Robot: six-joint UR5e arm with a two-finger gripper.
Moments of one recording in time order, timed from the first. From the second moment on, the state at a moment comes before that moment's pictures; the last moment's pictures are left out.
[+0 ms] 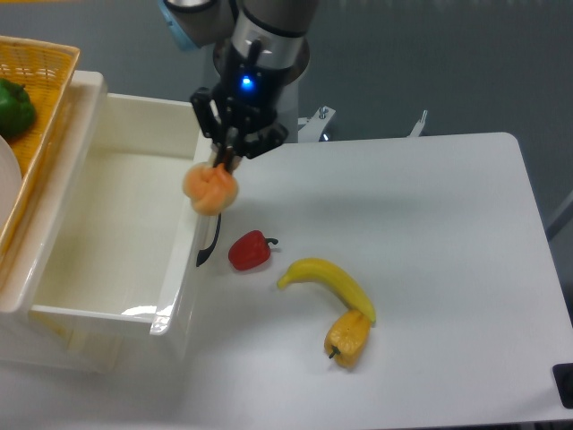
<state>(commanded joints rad) 2.39 -1.54 -1.58 -1.46 1.10 0.74</state>
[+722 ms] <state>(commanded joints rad) 2.29 -1.57 -1.59 -1.45 1.10 0.74</state>
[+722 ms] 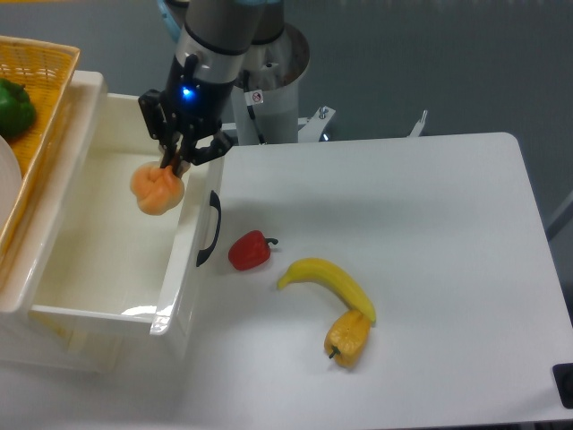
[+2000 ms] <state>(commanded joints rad) 2.24 -1.59 -1.59 -1.45 1.11 0.74</state>
